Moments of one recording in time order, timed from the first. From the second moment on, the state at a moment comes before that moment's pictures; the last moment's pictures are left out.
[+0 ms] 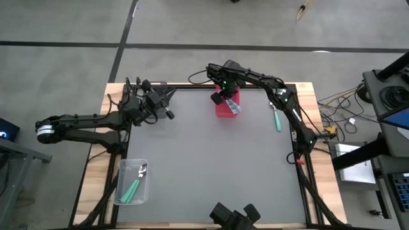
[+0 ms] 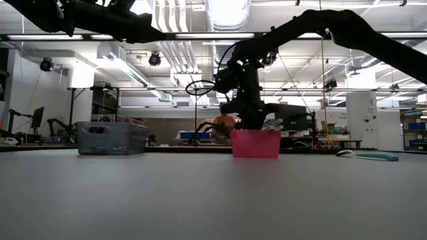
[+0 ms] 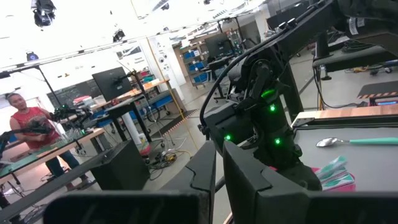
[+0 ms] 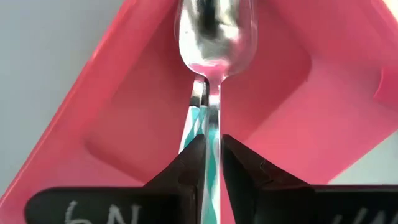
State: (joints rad) left arm 0.29 0.96 0.51 0.58 -0.41 0.40; right arm -0.61 2.34 2.14 -1.38 0.03 0.34
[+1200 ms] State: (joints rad) left arm 0.29 0.94 0.51 0.44 -0.41 0.34; right arm -0.59 2.13 2.19 -1.18 0.03 0.06
